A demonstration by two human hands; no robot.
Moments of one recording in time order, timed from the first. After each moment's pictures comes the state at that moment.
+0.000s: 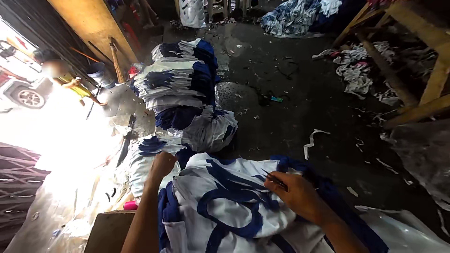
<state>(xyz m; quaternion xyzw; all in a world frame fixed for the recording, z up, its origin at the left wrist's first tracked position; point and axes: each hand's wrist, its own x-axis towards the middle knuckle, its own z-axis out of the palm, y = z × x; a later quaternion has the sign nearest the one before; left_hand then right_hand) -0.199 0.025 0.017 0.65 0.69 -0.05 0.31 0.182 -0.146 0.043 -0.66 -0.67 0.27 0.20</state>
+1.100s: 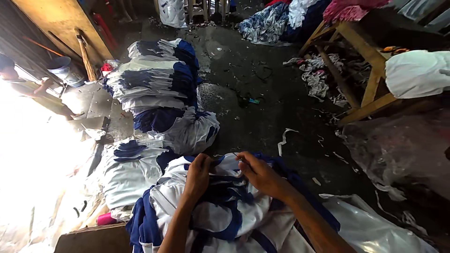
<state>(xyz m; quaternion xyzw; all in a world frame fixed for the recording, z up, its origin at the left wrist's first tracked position) -0.049 -0.050 0.007 0.61 0.47 0.35 0.53 0.171 -0.103 0.056 -0.63 -0.66 0.35 0.21</state>
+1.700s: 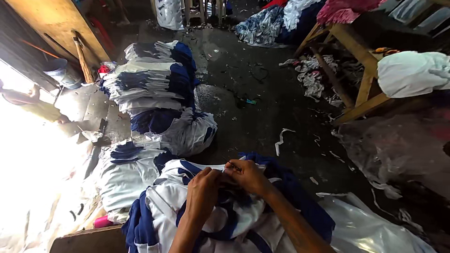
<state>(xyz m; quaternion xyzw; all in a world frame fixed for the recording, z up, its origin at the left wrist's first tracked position) -0.041 -0.094 0.024 0.79 0.46 0.28 0.29 0.155 -0.101 0.035 -0.65 -0.62 0.38 0.20</state>
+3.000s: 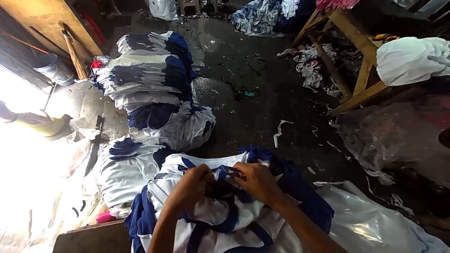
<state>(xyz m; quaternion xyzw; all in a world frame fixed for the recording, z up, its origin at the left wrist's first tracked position) -0.078 -0.067 0.054 0.69 0.41 0.08 0.59 0.152 -0.142 0.037 -0.65 -0.72 0.17 0.18</state>
